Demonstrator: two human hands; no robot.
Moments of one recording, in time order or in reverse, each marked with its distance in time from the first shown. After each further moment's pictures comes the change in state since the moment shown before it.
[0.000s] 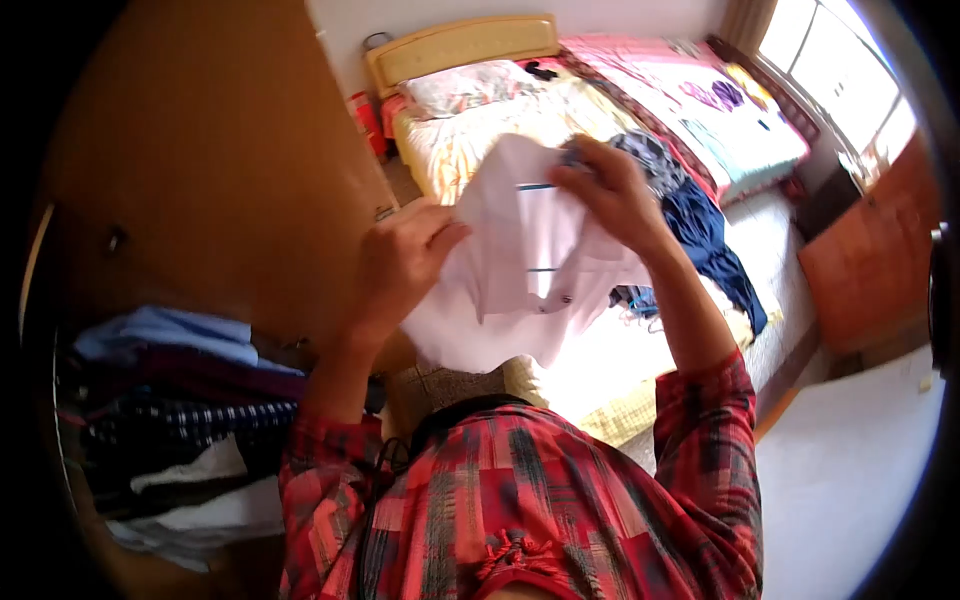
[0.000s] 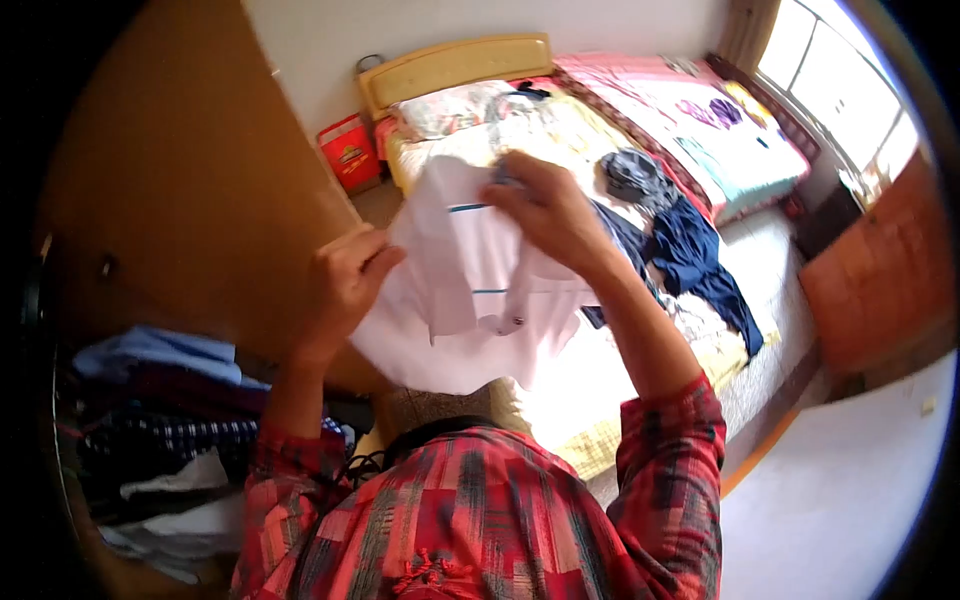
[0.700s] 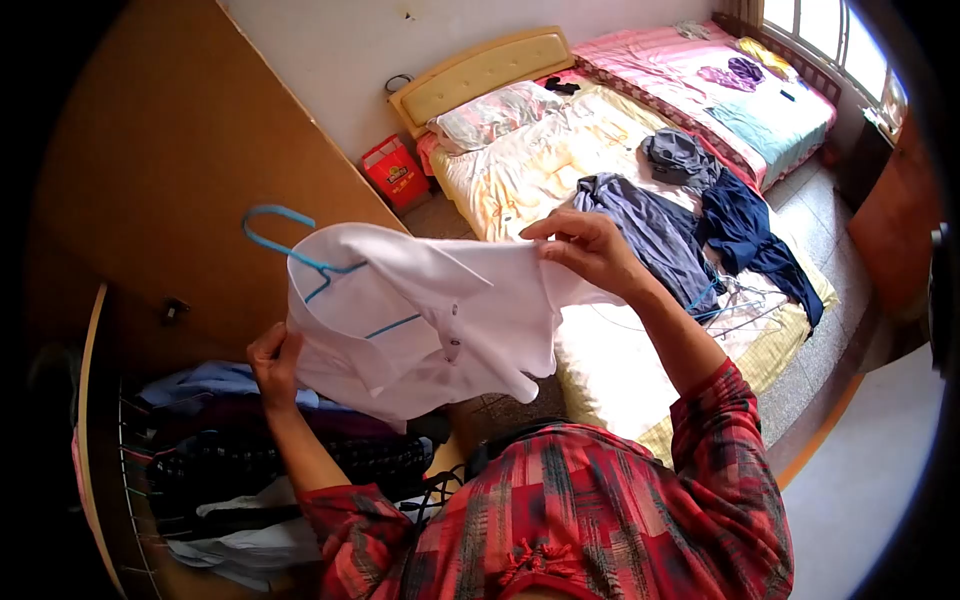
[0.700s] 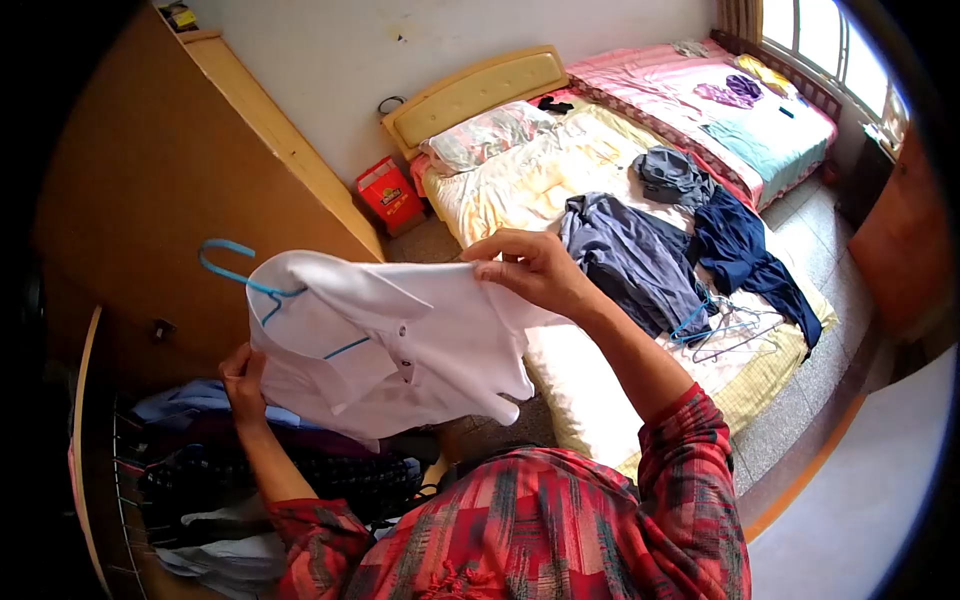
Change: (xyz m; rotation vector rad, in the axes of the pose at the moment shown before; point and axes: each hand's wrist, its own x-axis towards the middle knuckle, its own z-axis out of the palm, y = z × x) left_hand -0.068 -0.064 -0.142 -0.124 0.176 -0.376; right_hand -0.017 0.046 0.028 0.396 -0.130 -0.063
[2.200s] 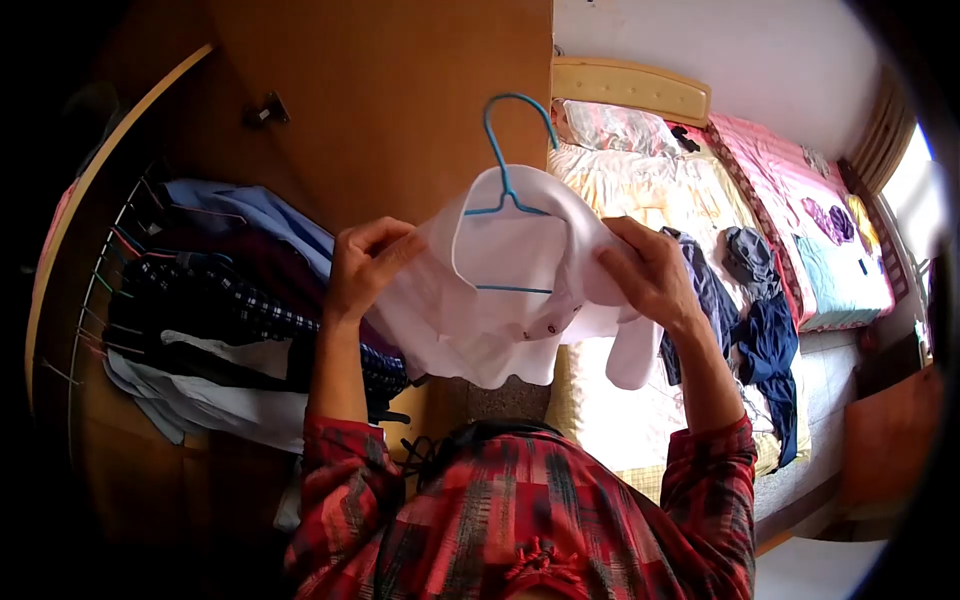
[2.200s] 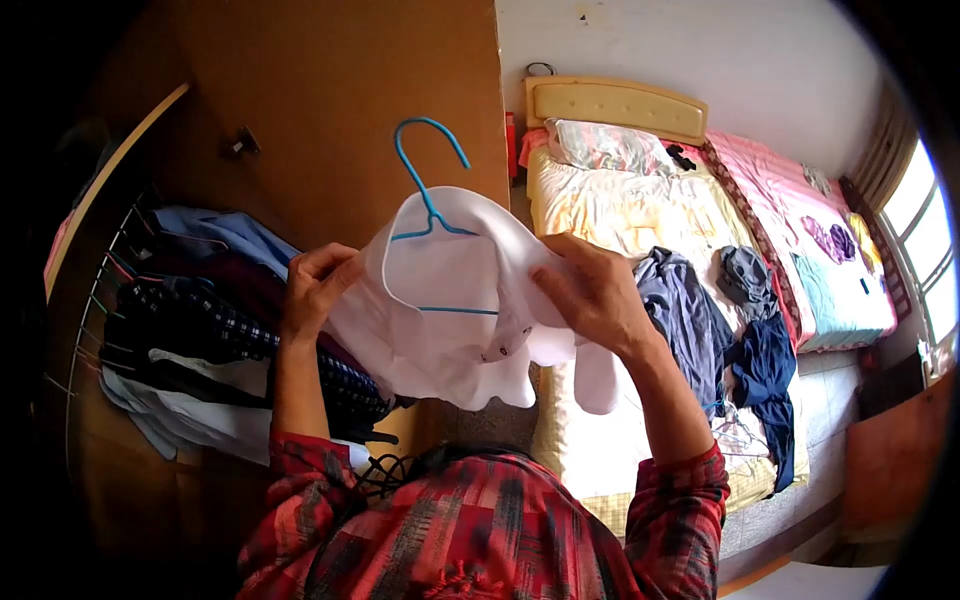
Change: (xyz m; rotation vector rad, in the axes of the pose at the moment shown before) left_hand -0.041 0.021 0.003 -0.098 0.114 -0.127; right_hand 0.043 -0.064 0.081 -0.212 -0.148 -0.019
